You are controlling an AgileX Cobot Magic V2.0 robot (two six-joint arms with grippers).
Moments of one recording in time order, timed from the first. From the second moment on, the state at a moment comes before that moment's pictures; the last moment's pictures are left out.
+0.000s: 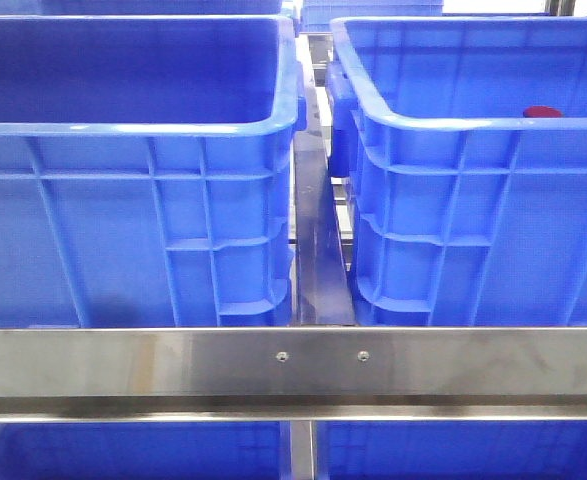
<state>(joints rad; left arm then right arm) -0.04 0.52 -0.71 -0.05 0.56 -0.01 -0.01 0.84 -0.65 1.35 0.11 -1.21</state>
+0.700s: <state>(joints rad) -0.04 0.52 -0.71 -0.05 0.59 -0.01 -0.01 0.59 -0.51 1.35 0.07 -1.22</state>
